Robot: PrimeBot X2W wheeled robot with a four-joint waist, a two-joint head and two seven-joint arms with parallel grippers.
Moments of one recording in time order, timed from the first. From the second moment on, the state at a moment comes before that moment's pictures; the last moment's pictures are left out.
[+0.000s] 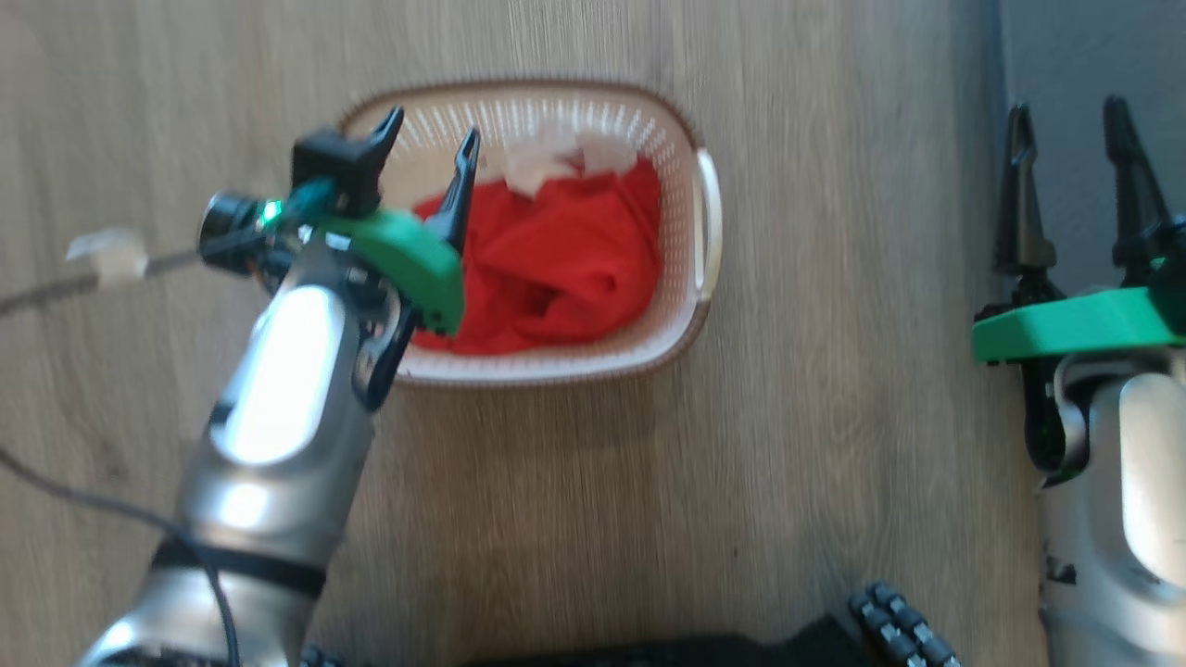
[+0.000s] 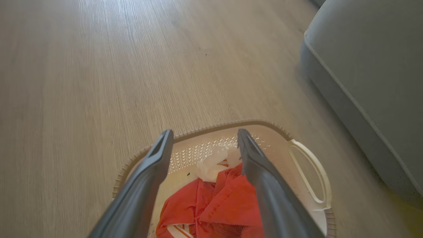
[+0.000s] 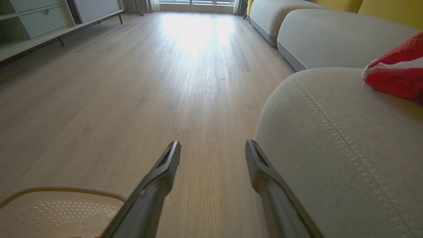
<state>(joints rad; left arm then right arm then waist) -0.70 0.04 -0.27 0.62 -0.20 -0.08 -0.16 -0.38 -0.05 -0.15 0.16 0.05 0.13 -0.25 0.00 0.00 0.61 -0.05</state>
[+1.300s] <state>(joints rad) -1.14 0.04 -0.70 1.23 -0.50 0.11 0.13 -0.33 -0.05 -0.10 0.02 0.13 0.13 -0.26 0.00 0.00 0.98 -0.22</state>
